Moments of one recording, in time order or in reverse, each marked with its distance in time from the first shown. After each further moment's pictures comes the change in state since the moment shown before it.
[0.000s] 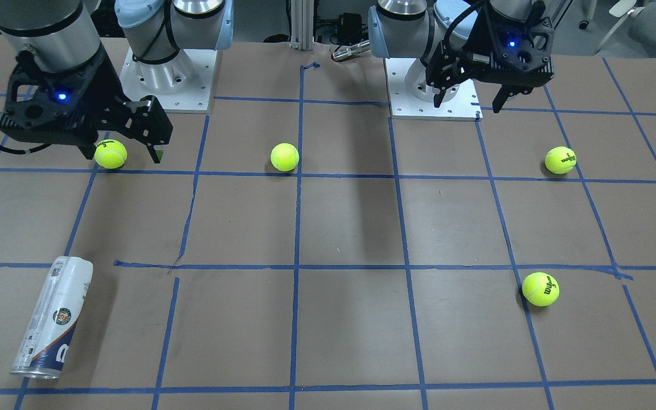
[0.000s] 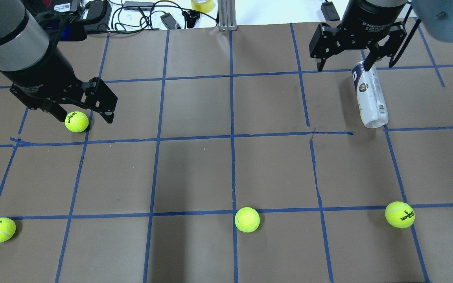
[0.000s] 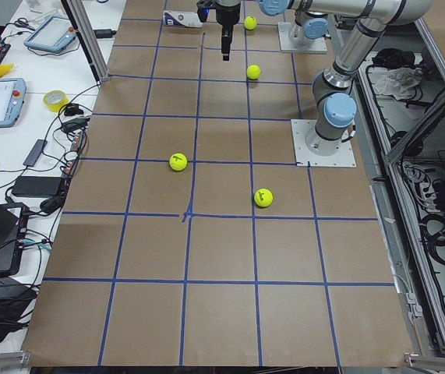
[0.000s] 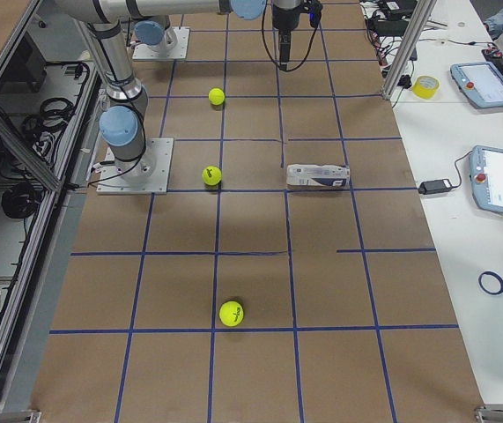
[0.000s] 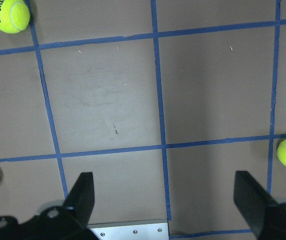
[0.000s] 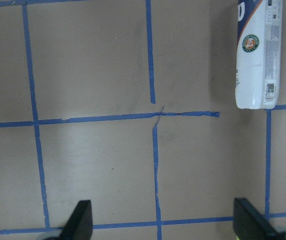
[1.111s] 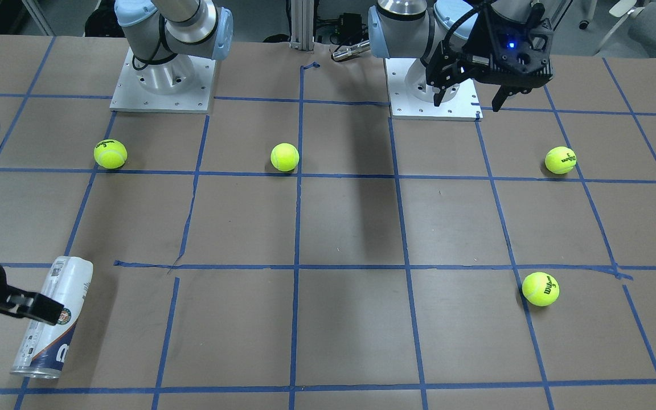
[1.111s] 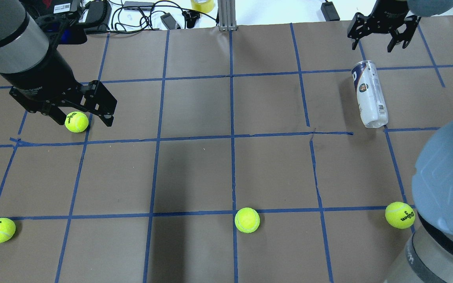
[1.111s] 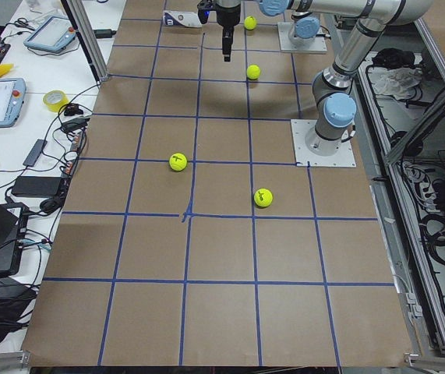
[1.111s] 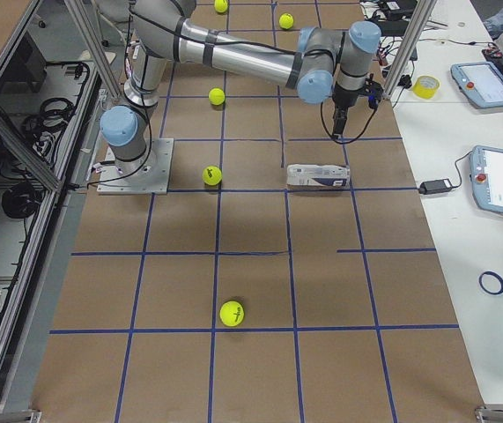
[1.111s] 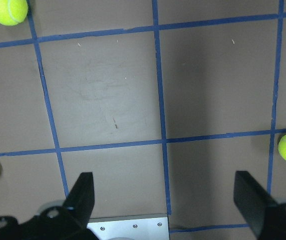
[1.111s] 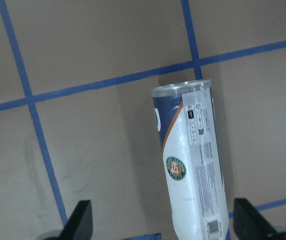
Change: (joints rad) left arm 0.002 0.000 0.000 -0.016 0.002 0.000; right arm -0.200 0.475 -0.236 -0.213 -0.039 -0.053
